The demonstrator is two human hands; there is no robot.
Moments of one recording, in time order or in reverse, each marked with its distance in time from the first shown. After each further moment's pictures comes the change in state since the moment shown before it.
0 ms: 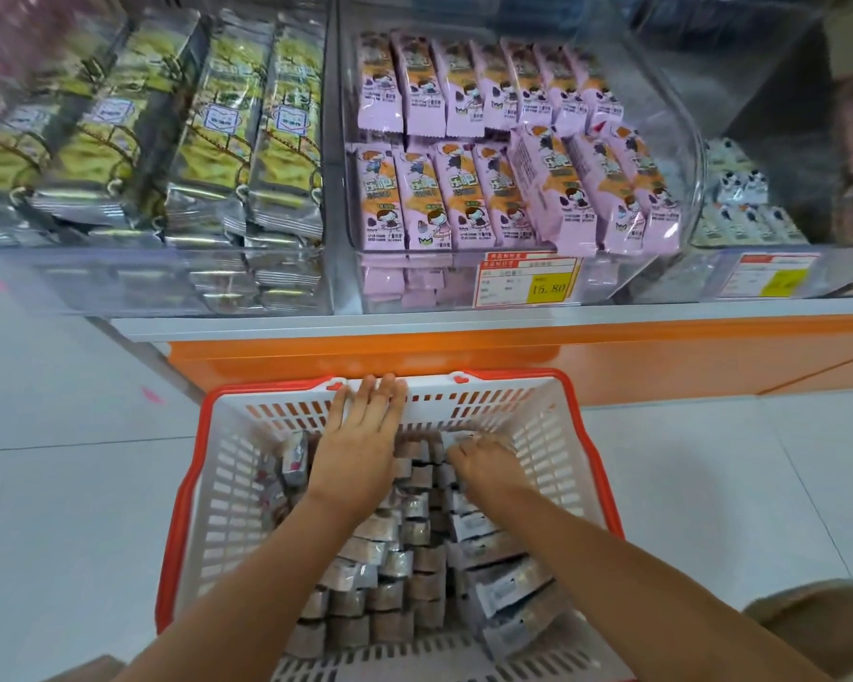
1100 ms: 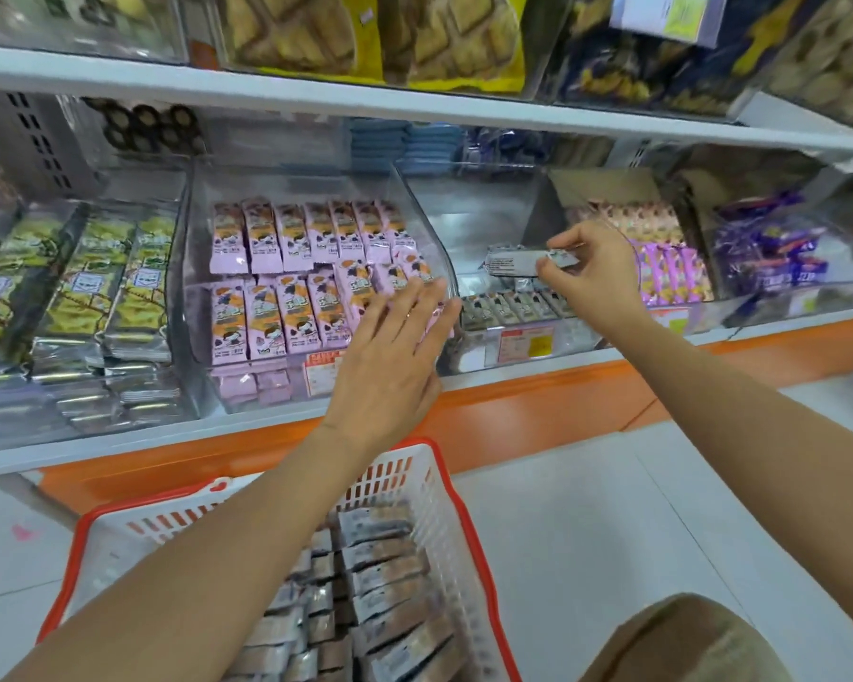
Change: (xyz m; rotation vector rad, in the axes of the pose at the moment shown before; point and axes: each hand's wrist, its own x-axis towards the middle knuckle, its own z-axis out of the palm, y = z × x) left_hand 0.117 0.116 -0.200 0.018 0.507 0.315; right_hand -0.143 0.255 -0.271 0.812 1.149 0.310
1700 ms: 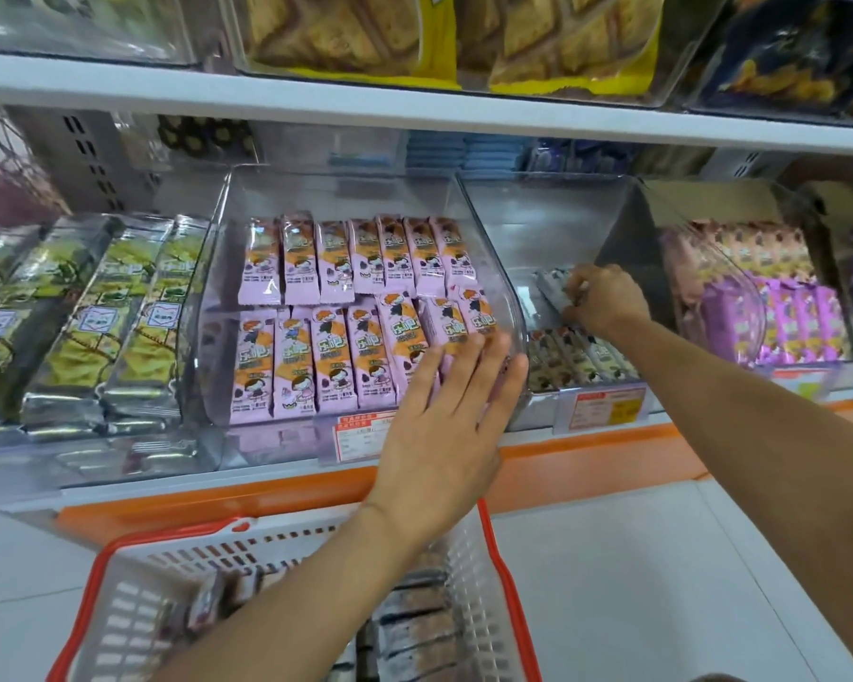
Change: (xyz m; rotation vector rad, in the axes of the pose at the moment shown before) left_hand 0.009 0.004 0.030 0.118 0.002 -0.010; right_hand 0.085 0.066 0.095 -0.601 -0.345 0.182
